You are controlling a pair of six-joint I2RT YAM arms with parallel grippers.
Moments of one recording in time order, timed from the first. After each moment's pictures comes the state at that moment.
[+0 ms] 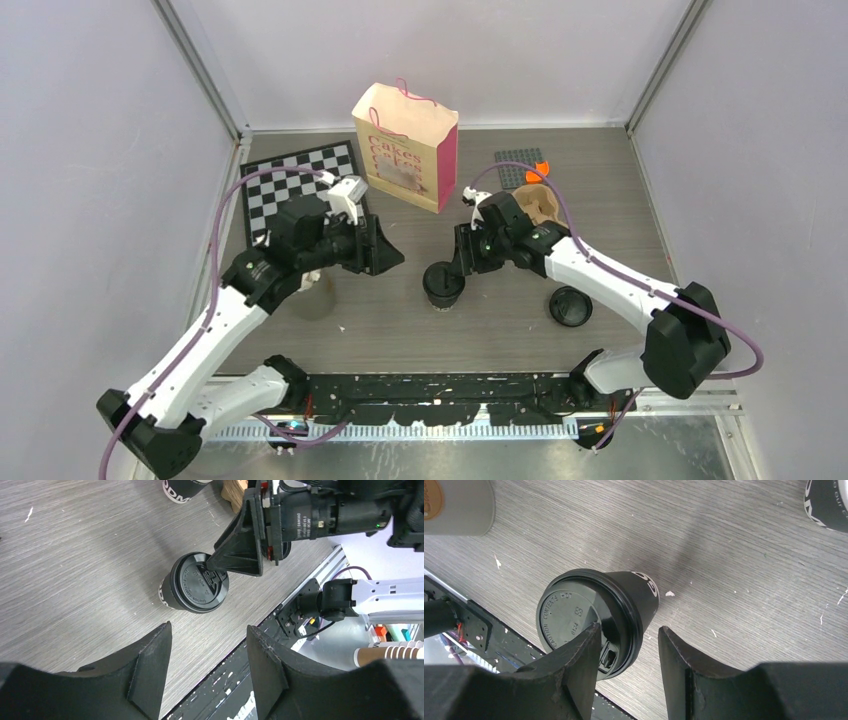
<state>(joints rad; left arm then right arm) -0.59 0.96 1.03 -0.56 0.33 -0.45 0.67 1.36 0.99 -0.48 -0.16 0.43</state>
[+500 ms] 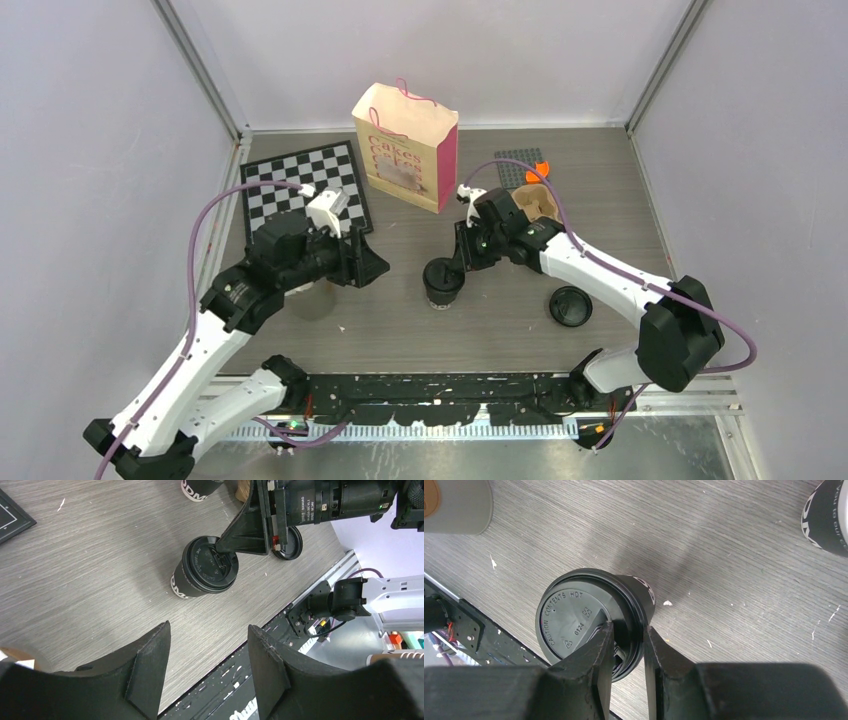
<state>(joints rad) -0.59 0.81 1.01 -0.66 0.25 -0.44 0.67 1.41 1.03 -0.47 -0.17 0.37</state>
